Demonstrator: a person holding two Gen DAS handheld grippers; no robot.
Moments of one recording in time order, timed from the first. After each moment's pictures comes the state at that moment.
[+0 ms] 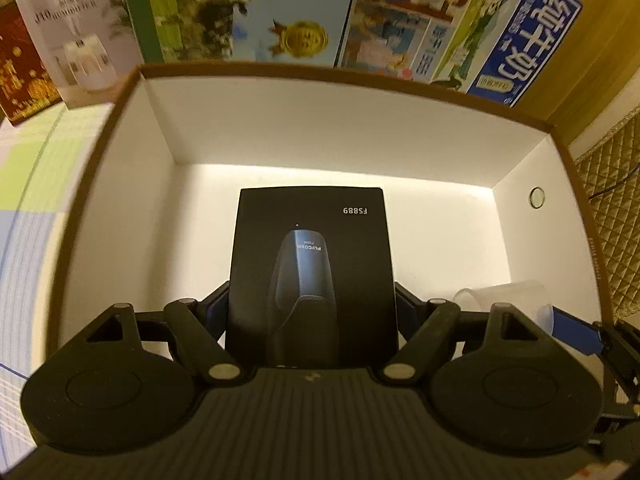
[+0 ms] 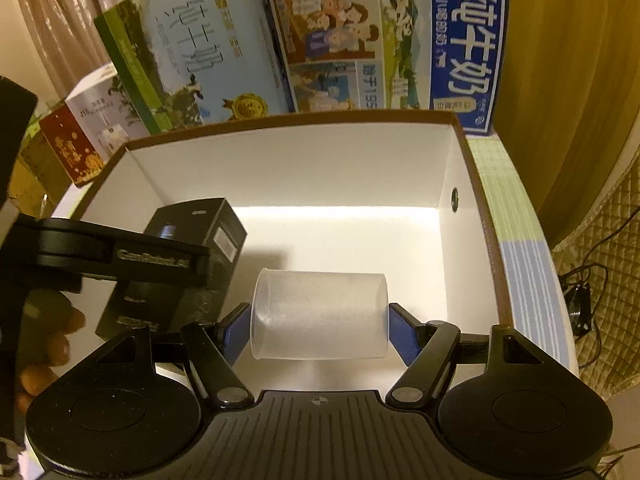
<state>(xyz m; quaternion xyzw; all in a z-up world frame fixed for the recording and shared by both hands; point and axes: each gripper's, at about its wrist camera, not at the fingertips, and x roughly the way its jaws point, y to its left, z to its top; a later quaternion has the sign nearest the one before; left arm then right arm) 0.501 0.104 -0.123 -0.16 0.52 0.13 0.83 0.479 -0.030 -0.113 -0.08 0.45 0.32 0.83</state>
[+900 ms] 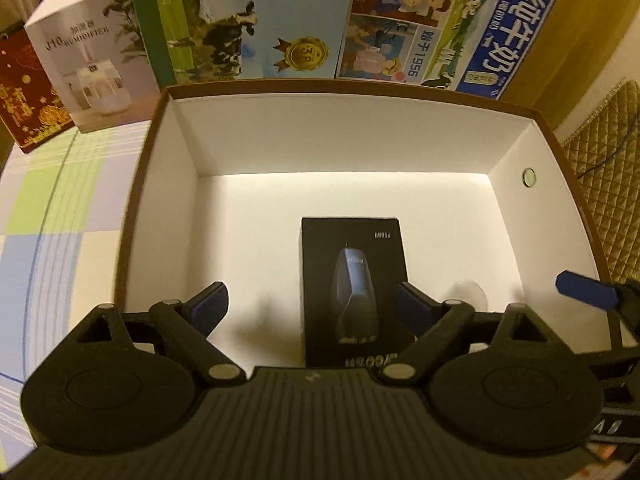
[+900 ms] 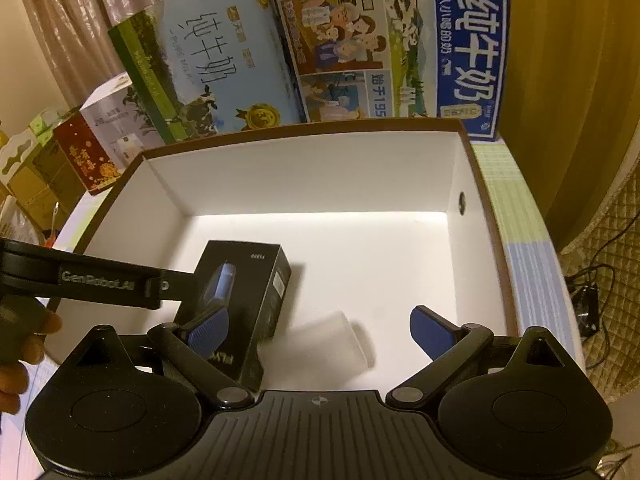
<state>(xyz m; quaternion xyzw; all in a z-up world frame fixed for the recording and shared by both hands) 0.475 0.115 -0.096 -0.11 0.51 0.11 0.85 0.463 -0.037 -0.103 -0.06 0.43 0.33 0.84</state>
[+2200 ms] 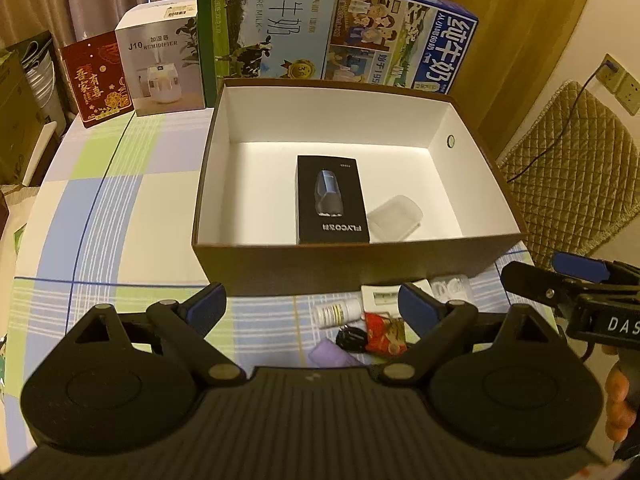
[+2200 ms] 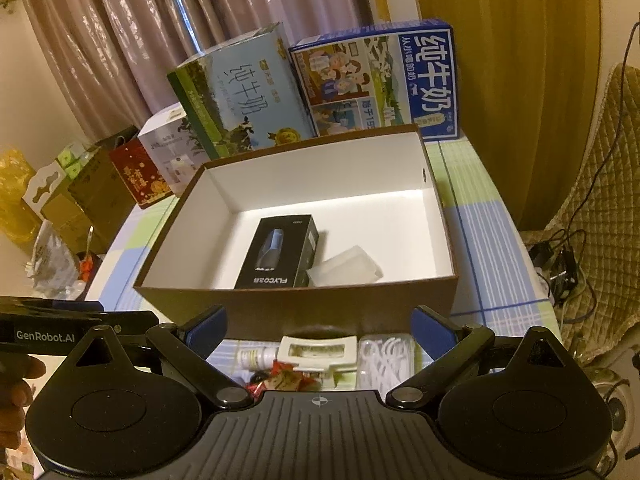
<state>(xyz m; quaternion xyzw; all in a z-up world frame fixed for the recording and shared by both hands) 0.307 0.068 -0.021 -0.12 0.46 0.10 0.87 0.345 -0.120 -0.040 0.00 0.41 0.34 0.85</state>
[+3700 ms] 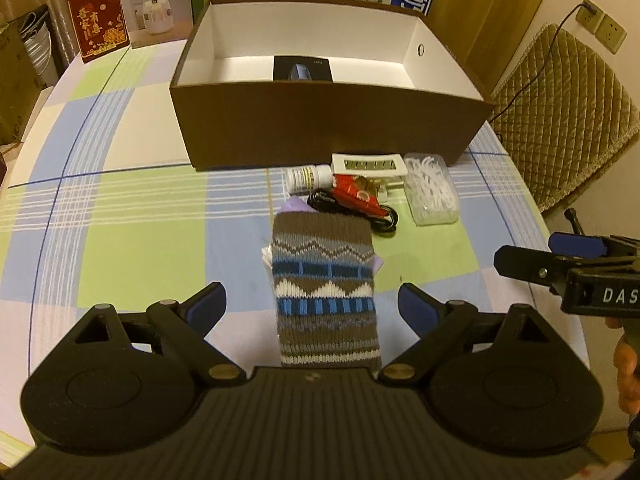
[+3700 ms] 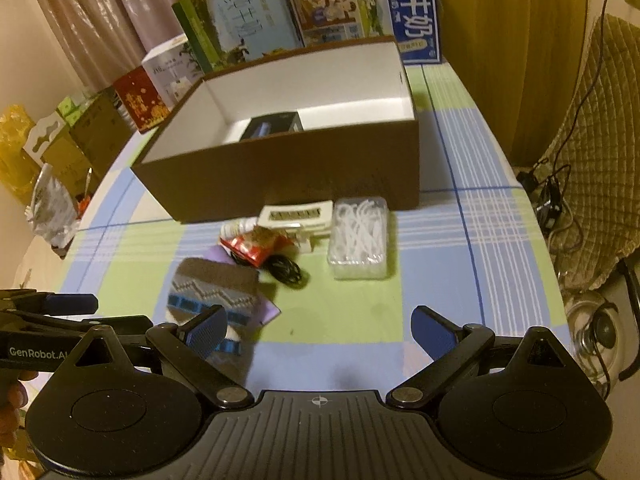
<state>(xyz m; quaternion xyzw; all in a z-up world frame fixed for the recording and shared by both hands) 0.220 0.004 -0.072 -0.12 0.50 0.10 0.85 0.277 -0.180 -0.088 -0.03 0.47 0.33 0.82</state>
